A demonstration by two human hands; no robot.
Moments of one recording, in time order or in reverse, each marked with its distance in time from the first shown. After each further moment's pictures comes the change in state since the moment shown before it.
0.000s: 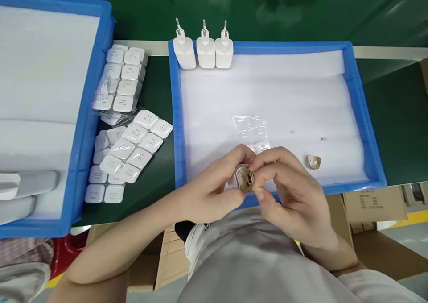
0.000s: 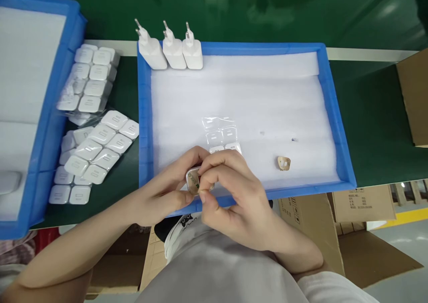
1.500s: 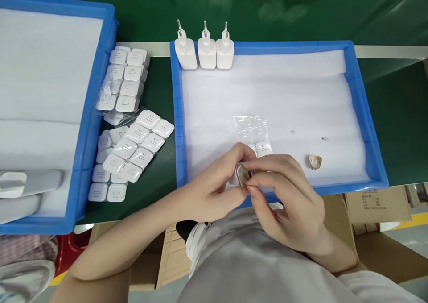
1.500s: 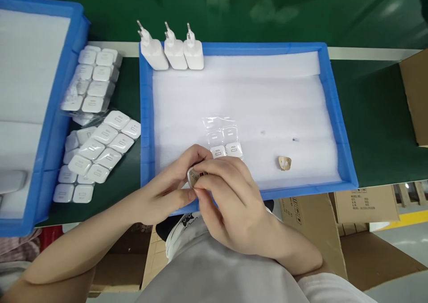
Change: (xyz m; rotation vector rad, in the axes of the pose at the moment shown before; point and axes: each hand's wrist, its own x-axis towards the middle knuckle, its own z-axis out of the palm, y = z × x) left_hand -0.002 0.003 0.003 0.062 0.023 0.040; right_hand -0.006 -0.001 0.011 -0.299 0.101 -0.241
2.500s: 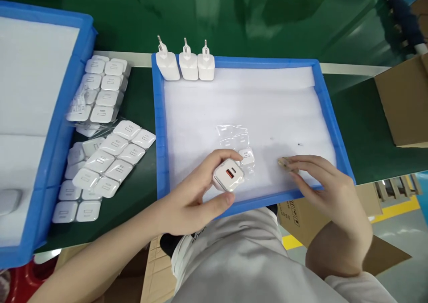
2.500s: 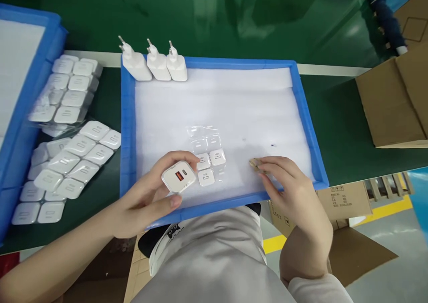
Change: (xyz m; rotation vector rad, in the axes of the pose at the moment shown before) left_hand -0.008 -0.009 -0.003 -0.040 0.037 -0.028; right_hand -0.045 0.060 -0.102 -0.507 -0.200 0.184
